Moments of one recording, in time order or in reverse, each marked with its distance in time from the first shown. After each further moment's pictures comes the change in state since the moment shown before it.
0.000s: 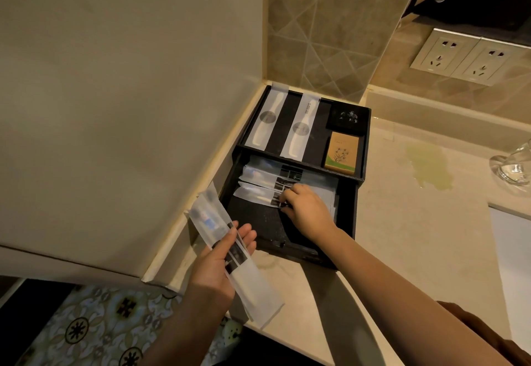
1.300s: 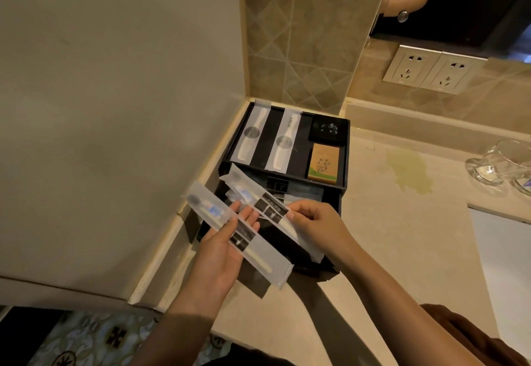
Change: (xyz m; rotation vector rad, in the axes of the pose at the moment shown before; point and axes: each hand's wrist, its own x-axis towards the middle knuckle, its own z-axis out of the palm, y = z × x) left_hand 0.017 0.006 0.032 0.034 -0.232 0.069; right_hand -0.053 -0.028 -0.079 0.798 0.022 0.404
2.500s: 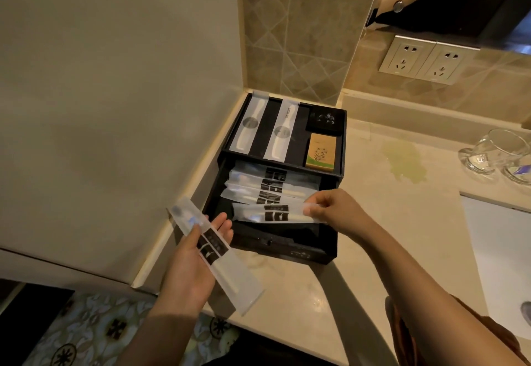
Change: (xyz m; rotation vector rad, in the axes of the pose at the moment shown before) left_hand -0.021 0.008 -0.045 -0.137 0.081 -0.028; right_hand 0.008 0.025 -0.031 -0.179 -0.085 0.058
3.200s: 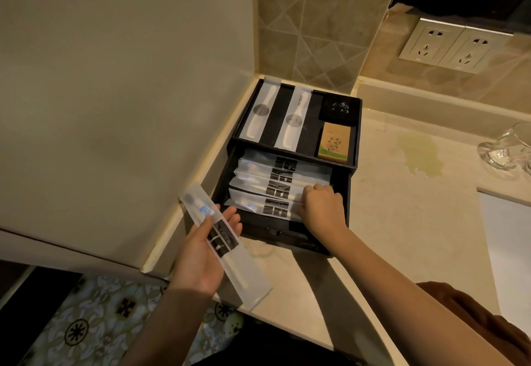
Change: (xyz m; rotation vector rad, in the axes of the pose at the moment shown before) left_hand -0.002 -0.002 -0.002 0.063 0.028 0.008; right_hand 0.040 0.021 0.066 -0.802 0.279 -0.102
